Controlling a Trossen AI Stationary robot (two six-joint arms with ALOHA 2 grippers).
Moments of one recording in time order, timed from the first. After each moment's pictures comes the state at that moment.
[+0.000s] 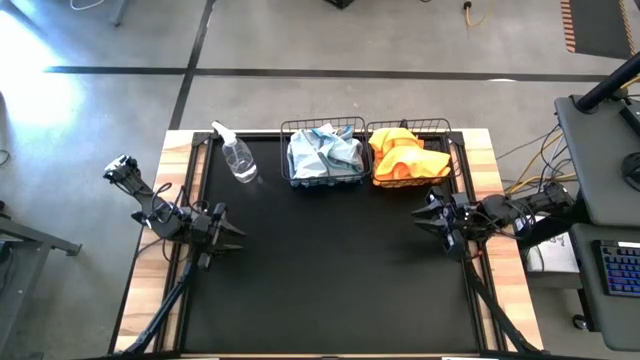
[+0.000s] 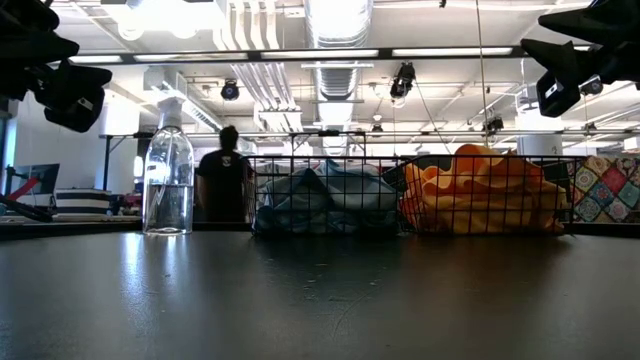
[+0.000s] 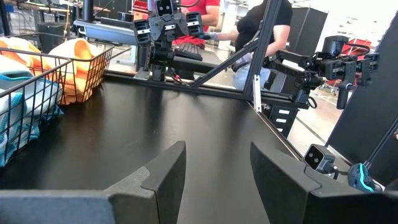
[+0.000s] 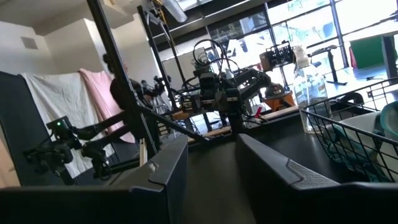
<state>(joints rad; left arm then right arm) -0.74 0.09 0.04 0.01 -0.62 -0.24 0.29 0.02 0.01 0.21 0.21 0.28</state>
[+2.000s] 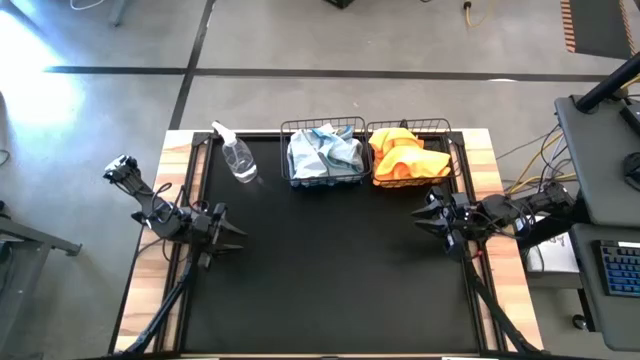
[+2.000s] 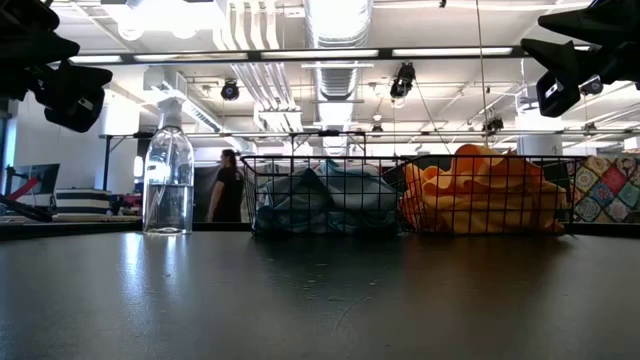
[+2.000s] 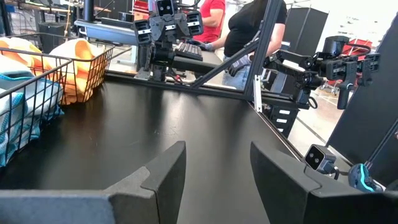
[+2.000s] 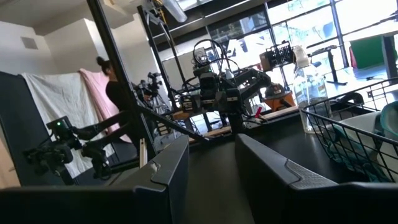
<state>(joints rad) -0.74 0.09 0.04 0.01 -0.62 -0.24 0.29 0.02 0.01 0.21 0.21 0.28</state>
